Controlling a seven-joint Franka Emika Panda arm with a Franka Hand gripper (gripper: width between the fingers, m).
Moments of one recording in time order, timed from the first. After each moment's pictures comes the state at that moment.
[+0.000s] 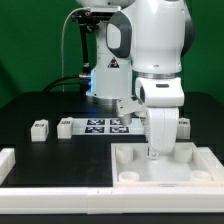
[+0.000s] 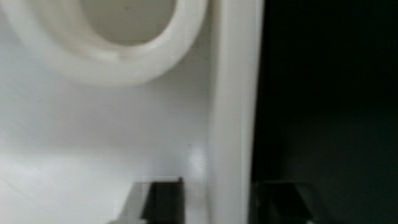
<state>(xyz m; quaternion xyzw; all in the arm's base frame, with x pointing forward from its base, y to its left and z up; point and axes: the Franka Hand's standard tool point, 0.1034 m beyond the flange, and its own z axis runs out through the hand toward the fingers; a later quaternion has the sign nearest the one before) 0.485 0.063 0.006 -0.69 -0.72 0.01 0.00</state>
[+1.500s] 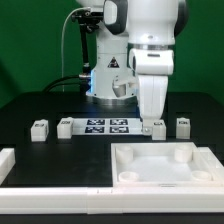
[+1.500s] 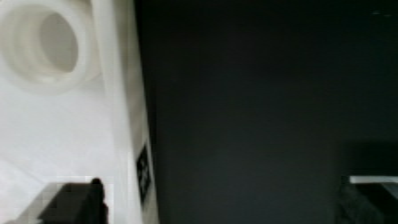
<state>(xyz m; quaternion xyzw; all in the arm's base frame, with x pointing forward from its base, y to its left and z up) 0.451 0.054 0.054 -0.72 -0.69 0.01 -0.02</state>
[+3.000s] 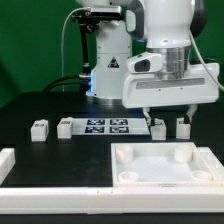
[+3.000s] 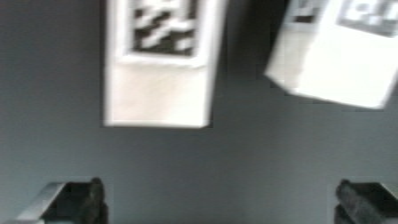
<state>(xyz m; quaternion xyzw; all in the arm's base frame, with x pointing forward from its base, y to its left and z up) 0.403 0.118 0.039 -1.00 0.00 -0.01 0.03</state>
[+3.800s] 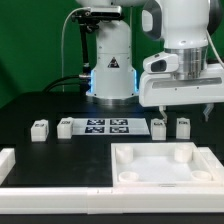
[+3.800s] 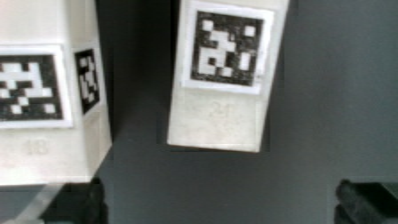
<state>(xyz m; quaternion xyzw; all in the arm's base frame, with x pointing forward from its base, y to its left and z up) 0.393 0.150 0.039 -1.00 0.02 0.01 0.04</state>
